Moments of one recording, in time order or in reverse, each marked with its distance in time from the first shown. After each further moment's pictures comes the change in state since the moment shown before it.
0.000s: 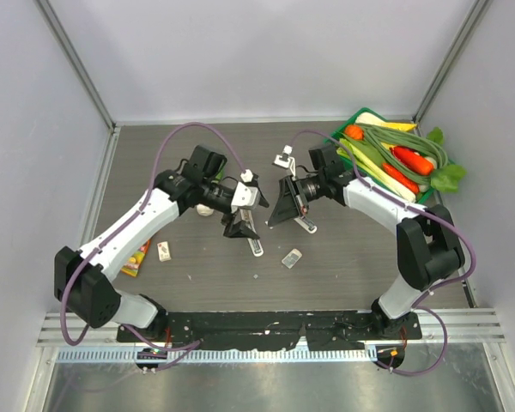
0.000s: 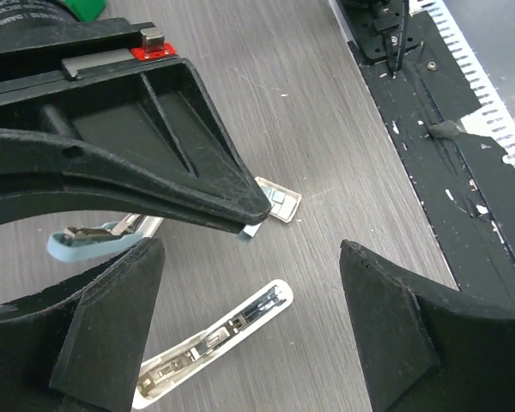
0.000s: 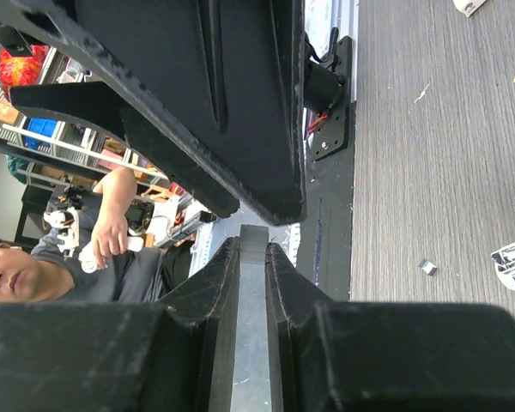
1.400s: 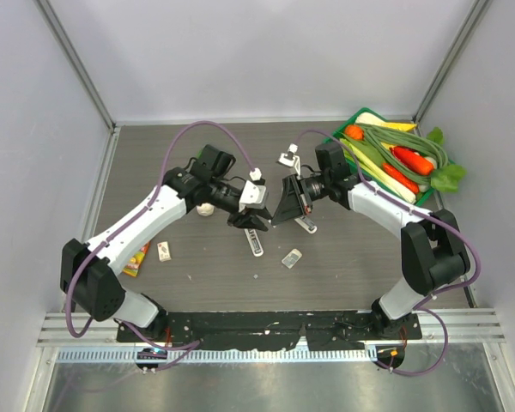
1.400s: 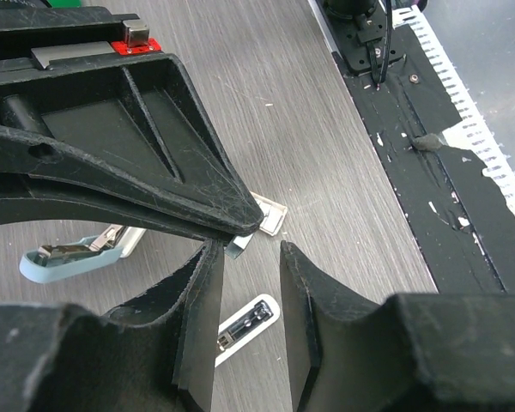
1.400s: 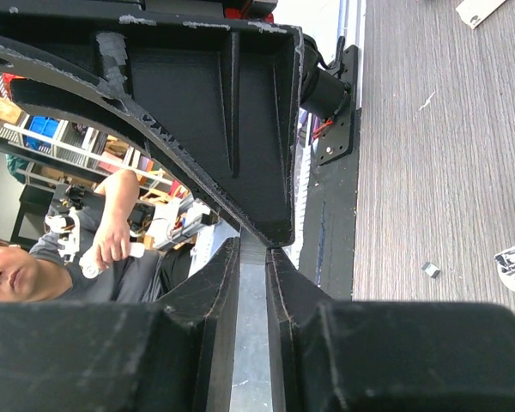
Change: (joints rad) left arm -0.052 0.059 0.038 -0.008 0.005 -0.043; right arm -0.019 -0.046 -0.074 0.191 -0.031 0.136
